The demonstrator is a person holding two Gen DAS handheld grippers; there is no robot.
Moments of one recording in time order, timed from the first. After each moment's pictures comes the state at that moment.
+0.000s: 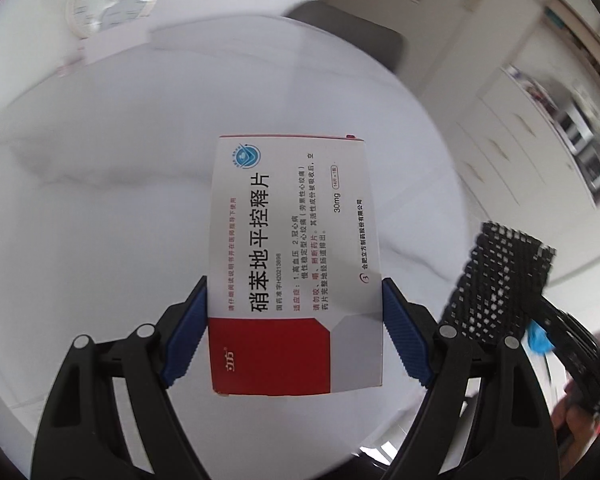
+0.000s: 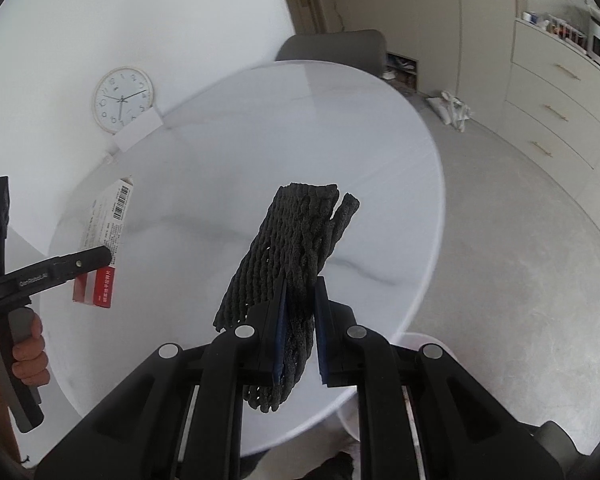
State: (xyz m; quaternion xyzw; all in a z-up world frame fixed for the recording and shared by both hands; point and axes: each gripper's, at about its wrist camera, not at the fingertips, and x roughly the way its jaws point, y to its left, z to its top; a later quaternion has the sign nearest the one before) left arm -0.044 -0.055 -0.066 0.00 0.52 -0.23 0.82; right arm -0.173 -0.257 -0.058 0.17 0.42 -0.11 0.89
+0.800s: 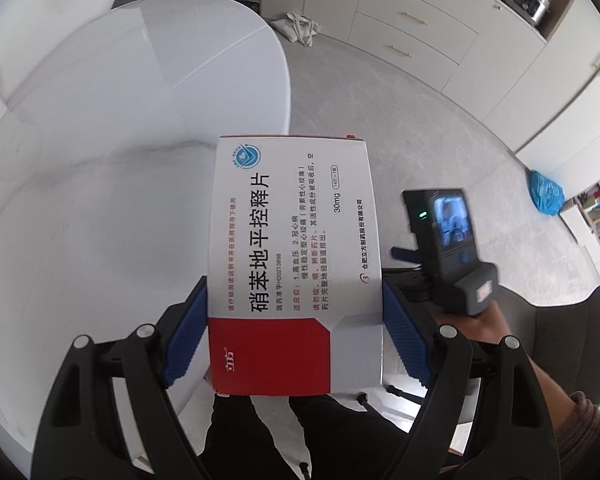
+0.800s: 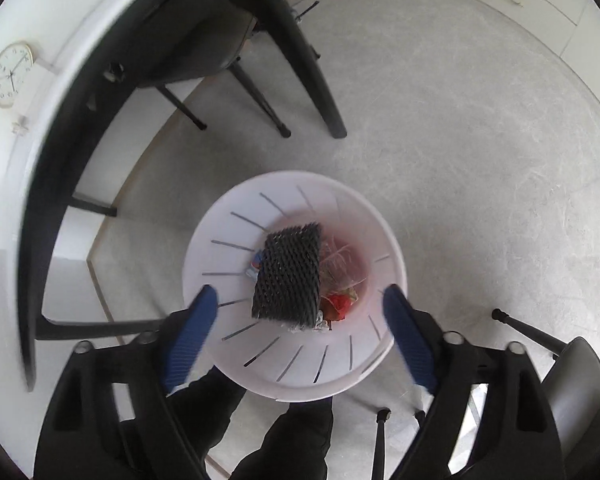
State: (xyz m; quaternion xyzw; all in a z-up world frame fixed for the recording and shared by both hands) left arm -0.200 -0.273 -0.136 0.19 0.53 -0.33 0.75; right arm -0.236 -0.406 -0.330 0.28 0.56 -0.13 0.77
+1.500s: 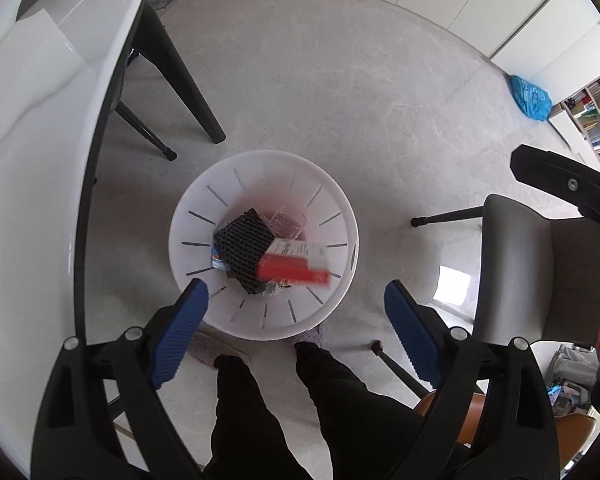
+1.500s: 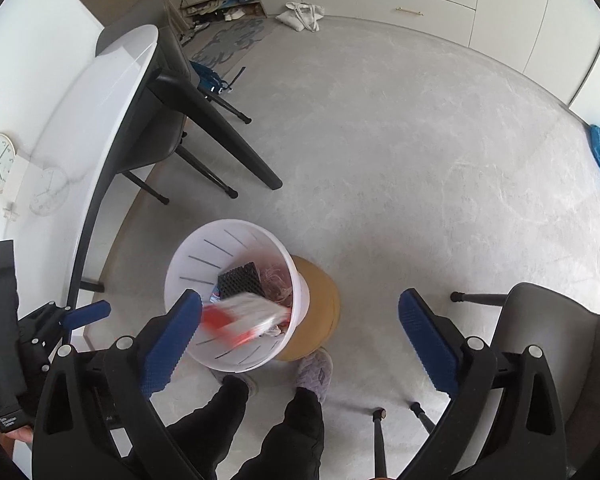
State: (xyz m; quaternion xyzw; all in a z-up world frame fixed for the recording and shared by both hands) left arm -0.225 -0.334 -0.243 0.30 0.58 -0.38 0.66; right arm -0.371 -0.451 -0.245 0.32 0.48 -0.25 0.77
